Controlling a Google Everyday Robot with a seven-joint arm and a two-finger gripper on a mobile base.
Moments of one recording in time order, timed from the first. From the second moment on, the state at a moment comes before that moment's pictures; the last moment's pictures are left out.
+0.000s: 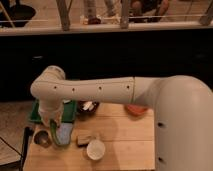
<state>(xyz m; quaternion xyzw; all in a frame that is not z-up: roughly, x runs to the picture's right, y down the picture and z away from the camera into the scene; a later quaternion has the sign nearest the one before) -0.250 0.155 0.652 -0.15 -0.36 -0.67 0.63</state>
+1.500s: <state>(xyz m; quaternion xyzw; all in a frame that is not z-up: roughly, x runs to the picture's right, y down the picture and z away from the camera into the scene) -0.285 0.176 0.667 -0.12 -0.41 -0.68 0.59</state>
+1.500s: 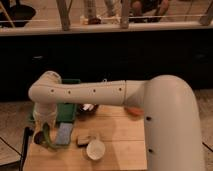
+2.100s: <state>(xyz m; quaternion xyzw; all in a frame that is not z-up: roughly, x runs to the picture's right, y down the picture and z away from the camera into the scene) -0.292 0.187 0.675 -0.11 -0.43 -0.68 0.58</state>
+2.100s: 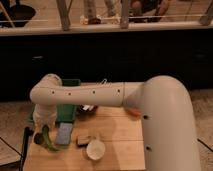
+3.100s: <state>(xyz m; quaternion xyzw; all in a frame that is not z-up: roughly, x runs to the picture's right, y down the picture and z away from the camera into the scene) -0.288 0.202 0.685 -0.11 -0.45 -0.68 0.56</state>
